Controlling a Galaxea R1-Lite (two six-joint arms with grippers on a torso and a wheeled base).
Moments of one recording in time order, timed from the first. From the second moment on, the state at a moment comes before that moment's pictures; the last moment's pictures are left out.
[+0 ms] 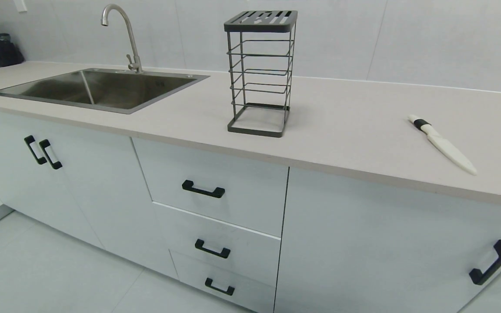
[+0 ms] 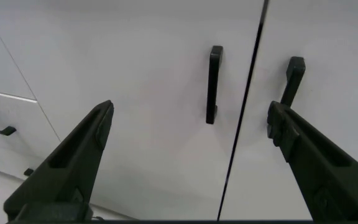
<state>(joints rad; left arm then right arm) 0.00 0.00 0.00 0.00 -0.01 0.01 0.00 0.00 0.00 0.01 0.00 0.02</state>
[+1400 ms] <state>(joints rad) 0.00 0.00 0.00 0.00 -0.01 0.01 0.00 0.00 0.00 0.00 0.00 0.02</state>
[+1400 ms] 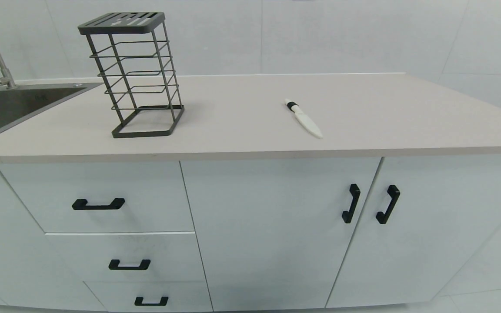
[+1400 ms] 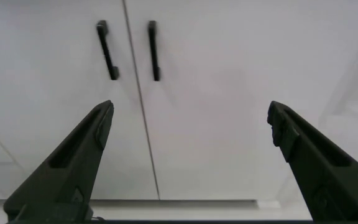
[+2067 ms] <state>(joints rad) 0.00 0.00 0.00 0.00 -0.01 0.01 0.00 0.00 0.00 0.01 0.00 0.01</state>
